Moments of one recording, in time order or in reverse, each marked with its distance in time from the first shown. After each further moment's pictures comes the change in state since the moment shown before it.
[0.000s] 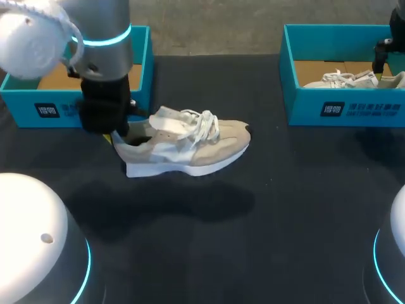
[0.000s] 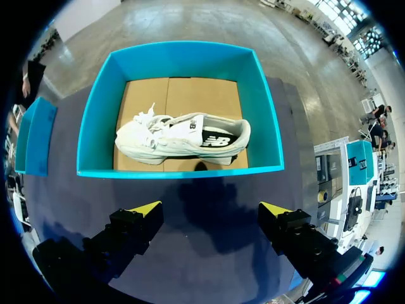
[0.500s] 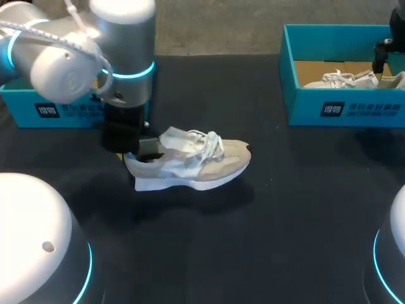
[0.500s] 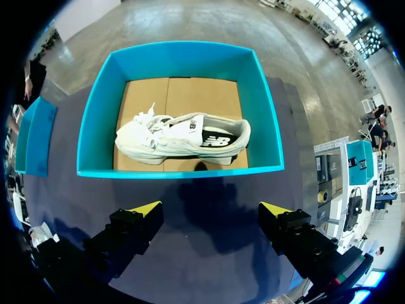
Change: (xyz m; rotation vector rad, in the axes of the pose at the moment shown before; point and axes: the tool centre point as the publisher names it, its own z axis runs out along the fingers) left arm -0.012 0.016 0.069 0.024 0.071 -0.028; right arm 0.000 0.000 0.000 0.000 0.000 0.000
